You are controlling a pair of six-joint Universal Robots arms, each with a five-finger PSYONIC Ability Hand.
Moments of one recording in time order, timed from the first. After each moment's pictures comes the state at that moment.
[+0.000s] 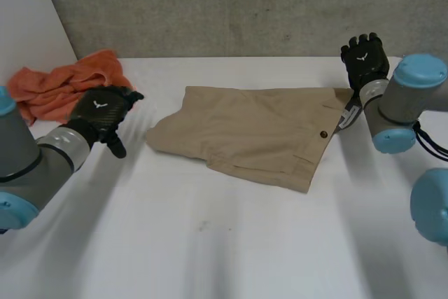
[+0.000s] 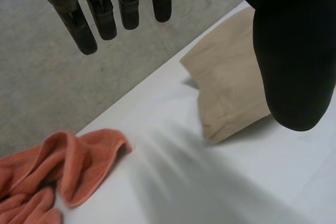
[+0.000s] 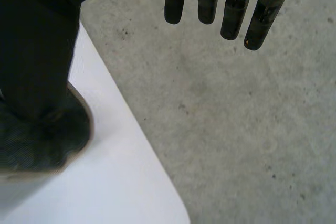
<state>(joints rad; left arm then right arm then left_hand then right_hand) 4.55 -1.97 -1.62 3.40 -1.27 3.54 1.78 -0.36 0.37 -0.09 1.51 2.41 0.19 0.22 0.21 0.21 0.05 0.20 0.21 0.21 0.23 0.06</state>
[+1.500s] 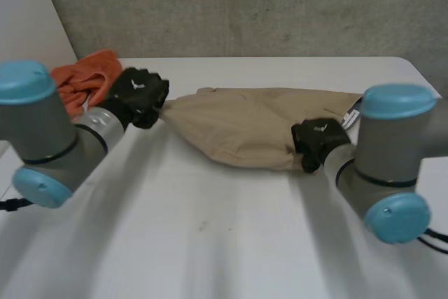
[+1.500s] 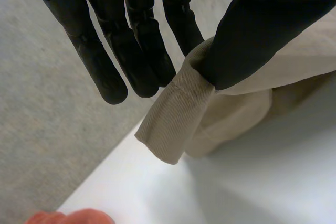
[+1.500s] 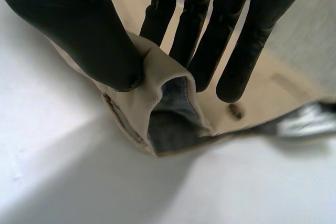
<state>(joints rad) 4.39 -2.02 -1.43 3.35 -1.29 3.58 2.04 -1.03 1.39 0.03 1.58 2.87 1.13 1.19 1.19 1.20 0.99 0.94 1.16 1.17 1.19 0.98</state>
